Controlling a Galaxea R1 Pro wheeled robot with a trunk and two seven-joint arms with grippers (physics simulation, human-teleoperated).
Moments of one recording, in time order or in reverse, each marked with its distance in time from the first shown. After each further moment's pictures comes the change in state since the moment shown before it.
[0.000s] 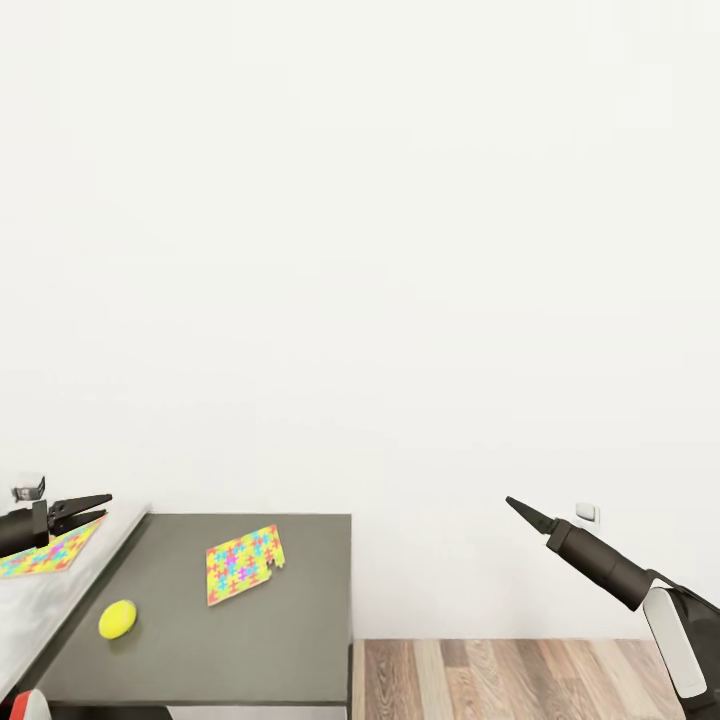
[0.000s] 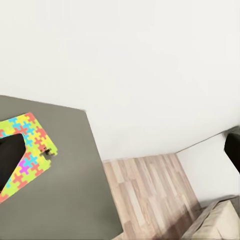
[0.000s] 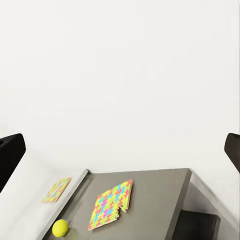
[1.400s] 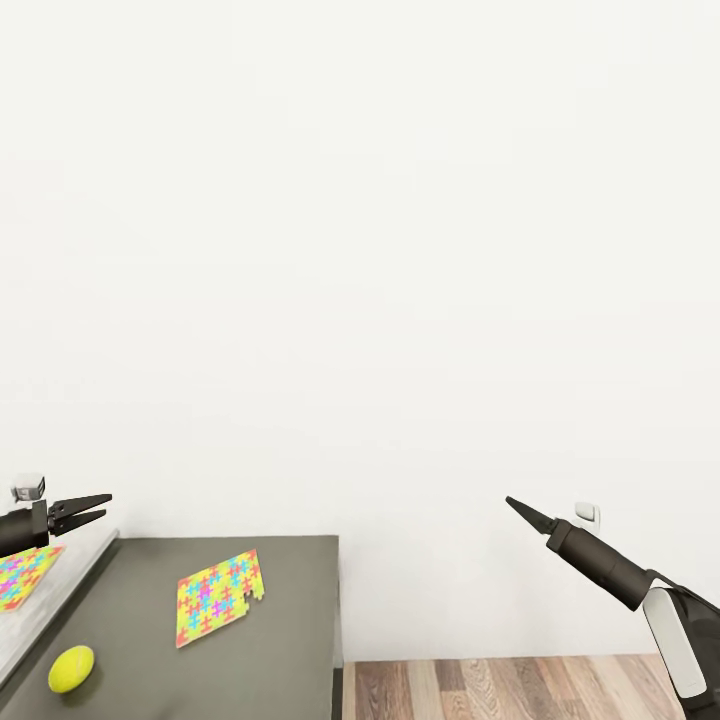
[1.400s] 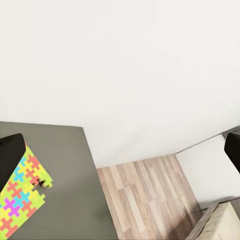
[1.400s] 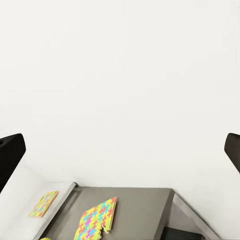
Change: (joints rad) left arm 0.000 0.000 0.000 0.000 0.000 0.000 -0.002; right arm 0.000 0.000 0.000 0.000 0.002 -0.001 -0.001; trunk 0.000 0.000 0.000
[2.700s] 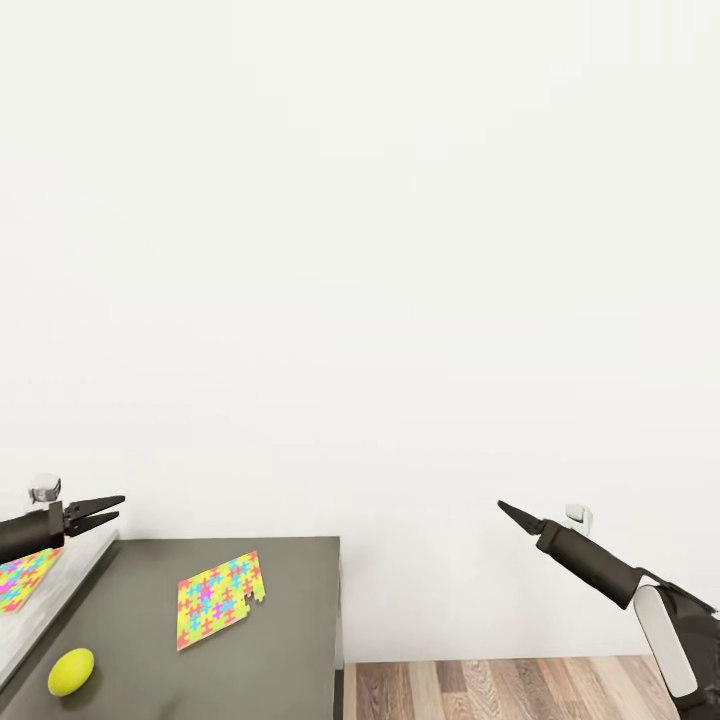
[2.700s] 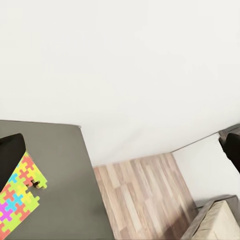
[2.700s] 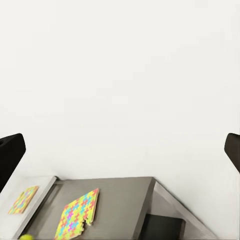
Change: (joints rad) left arm 0.000 -0.035 -0.004 -0.001 -0.003 0.003 0.018; right arm 0.000 0.000 0.042 -0.003 0.014 0.004 -0.109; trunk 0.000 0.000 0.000
